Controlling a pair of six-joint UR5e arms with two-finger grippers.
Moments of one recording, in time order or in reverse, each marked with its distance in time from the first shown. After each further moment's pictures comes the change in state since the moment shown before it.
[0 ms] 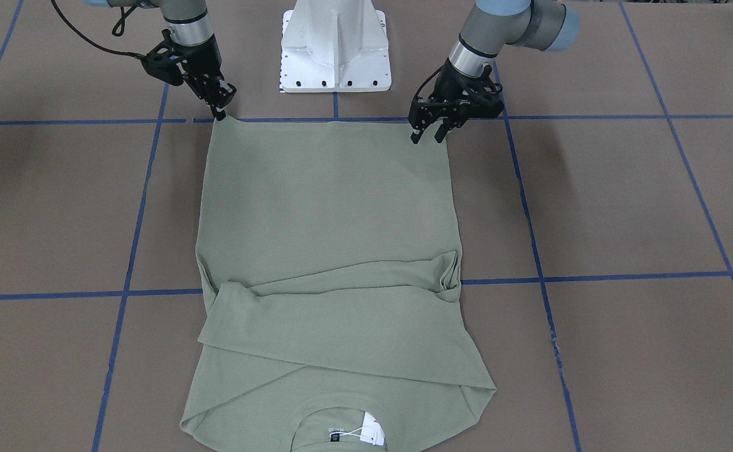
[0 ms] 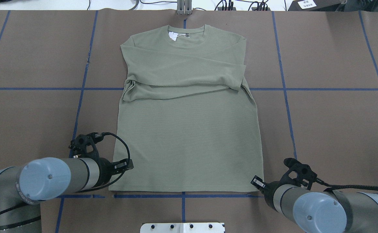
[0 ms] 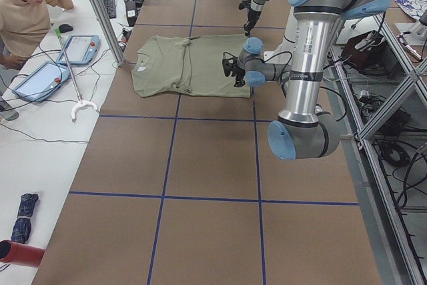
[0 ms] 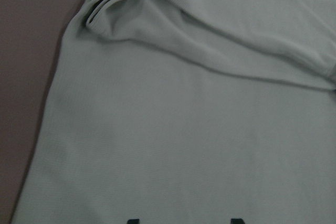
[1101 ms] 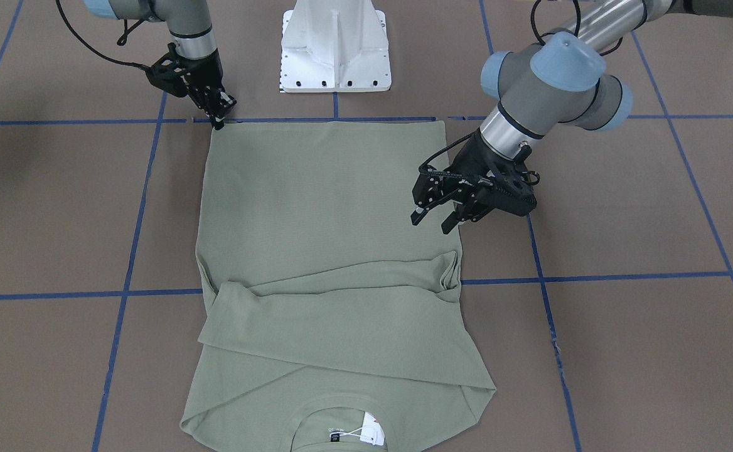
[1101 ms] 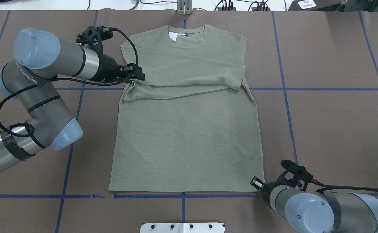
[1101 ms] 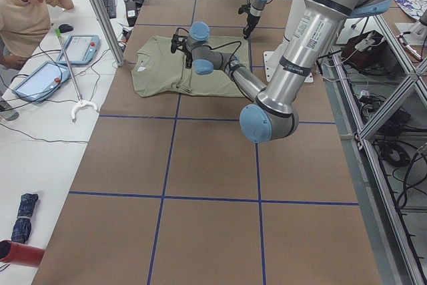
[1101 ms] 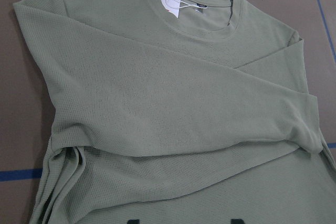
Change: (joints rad) left arm -0.521 -0.347 0.370 -0.285 -0.418 0.453; right arm -0.004 0.017 -0.066 0.001 -0.009 -0.002
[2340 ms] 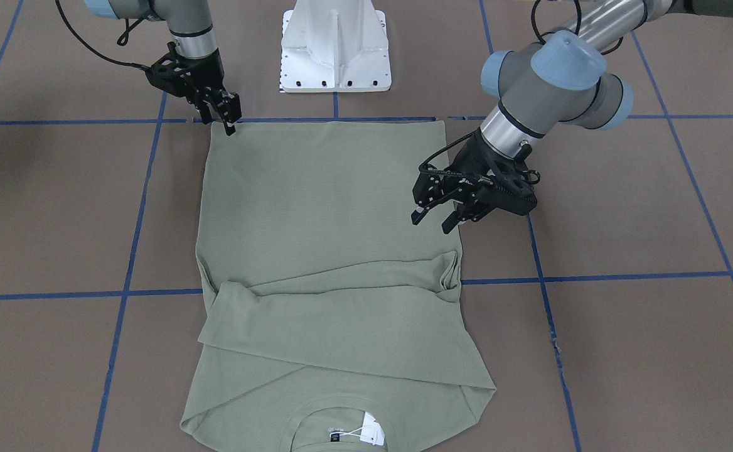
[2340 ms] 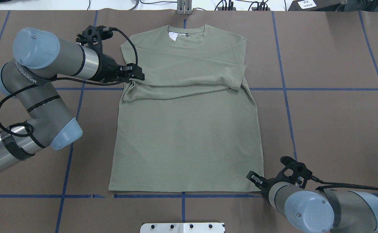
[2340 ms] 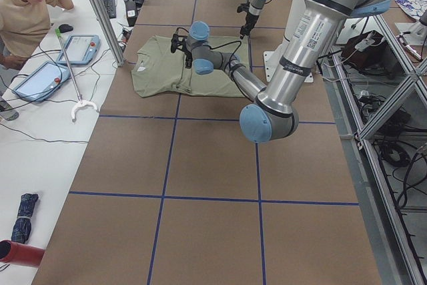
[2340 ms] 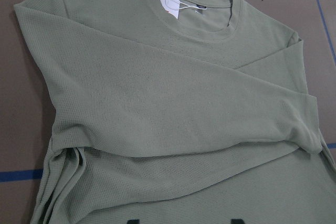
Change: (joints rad) left arm -0.004 0.001 -0.001 0.004 0.001 0.033; right arm 0.010 0.007 0.000 0.001 -0.026 -0.002
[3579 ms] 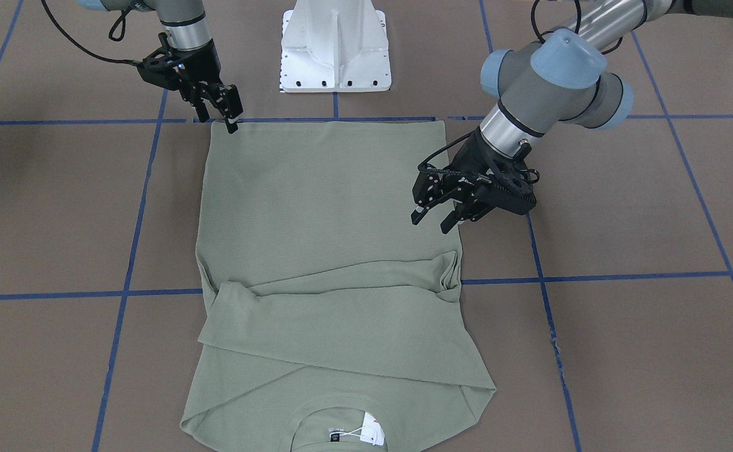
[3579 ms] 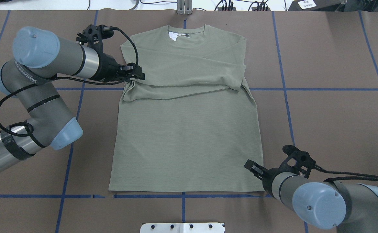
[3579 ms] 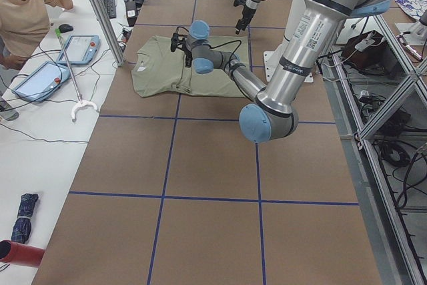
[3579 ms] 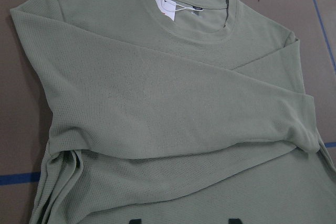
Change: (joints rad) left arm -0.001 -0.002 -0.006 0.004 0.000 0.010; right arm 0.040 0.002 0.048 0.008 -0.016 -0.048
